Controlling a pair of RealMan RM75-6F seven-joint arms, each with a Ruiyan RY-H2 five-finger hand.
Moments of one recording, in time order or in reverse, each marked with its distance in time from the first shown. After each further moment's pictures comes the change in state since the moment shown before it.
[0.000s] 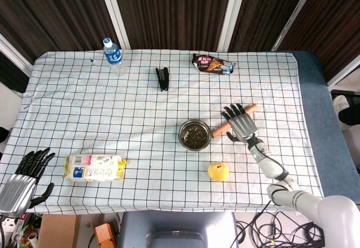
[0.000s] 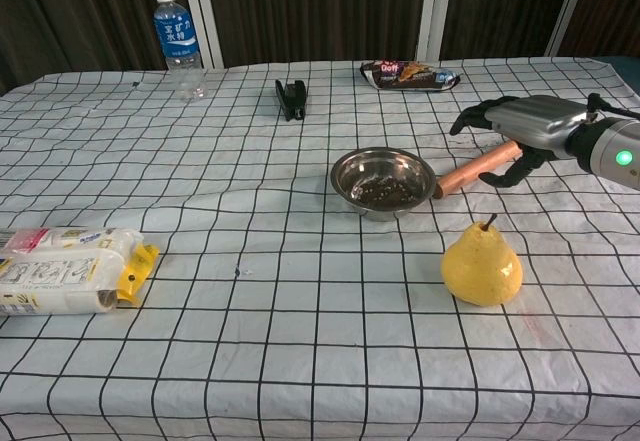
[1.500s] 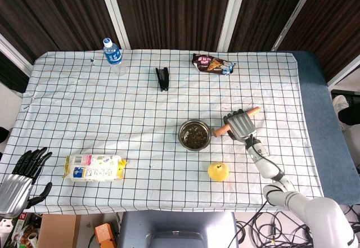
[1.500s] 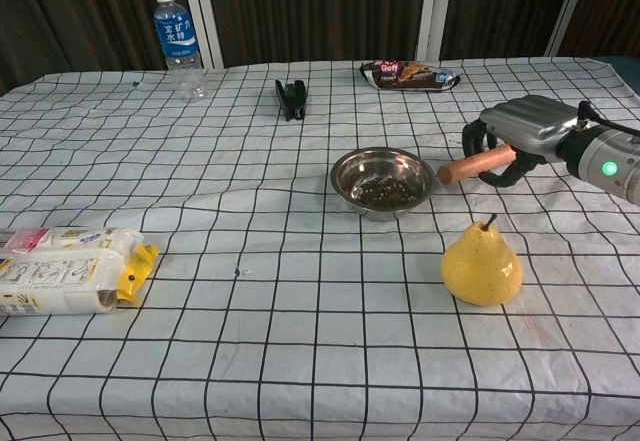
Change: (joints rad) left arm 0.005 -0.004 -0.003 0.024 0.009 0.034 -0.049; right arm 0.006 -0.104 -0.008 0.157 -0.024 0.074 0.025
